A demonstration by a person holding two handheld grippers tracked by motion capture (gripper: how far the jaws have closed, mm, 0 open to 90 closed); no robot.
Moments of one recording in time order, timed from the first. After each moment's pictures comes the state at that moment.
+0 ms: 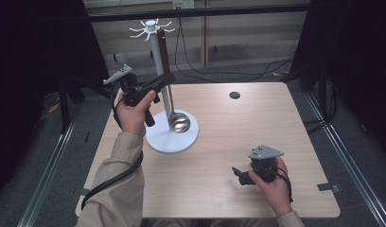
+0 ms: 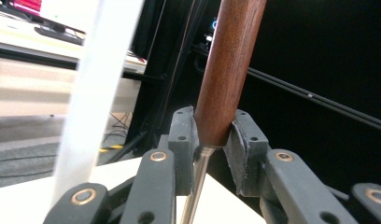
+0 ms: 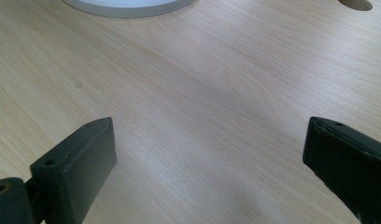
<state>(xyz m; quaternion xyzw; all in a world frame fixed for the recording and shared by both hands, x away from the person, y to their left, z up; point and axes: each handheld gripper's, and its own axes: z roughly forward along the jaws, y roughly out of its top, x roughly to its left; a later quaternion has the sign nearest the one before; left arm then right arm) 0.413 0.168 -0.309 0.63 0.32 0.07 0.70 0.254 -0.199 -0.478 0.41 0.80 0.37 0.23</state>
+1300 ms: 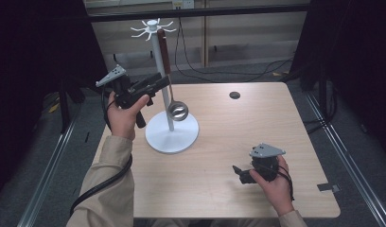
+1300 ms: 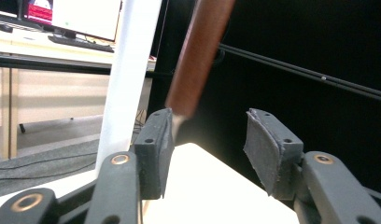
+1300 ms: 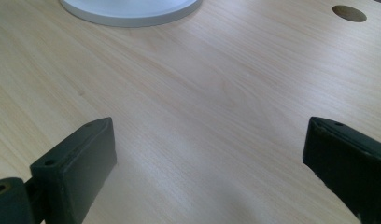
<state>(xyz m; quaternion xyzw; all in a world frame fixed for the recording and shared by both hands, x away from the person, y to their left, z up) 0.403 0.183 -0.304 0.65 0.31 0.11 0.68 0.254 -0.201 -0.470 0.41 0.79 0.38 0.24</state>
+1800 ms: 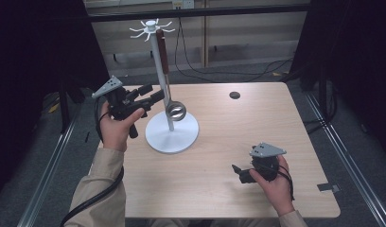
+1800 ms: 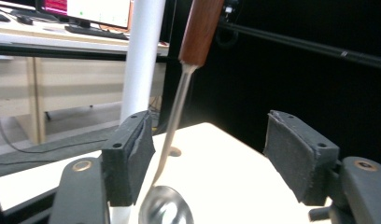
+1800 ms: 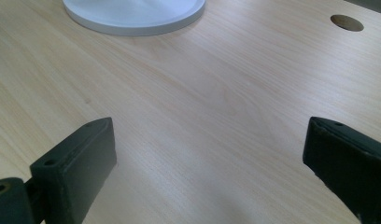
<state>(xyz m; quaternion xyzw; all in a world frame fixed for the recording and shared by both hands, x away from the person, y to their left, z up) 0.384 0.200 -0.321 0.68 0.32 0.14 0.65 0.253 -0.199 -0.465 0.41 0.79 0.39 0.24</state>
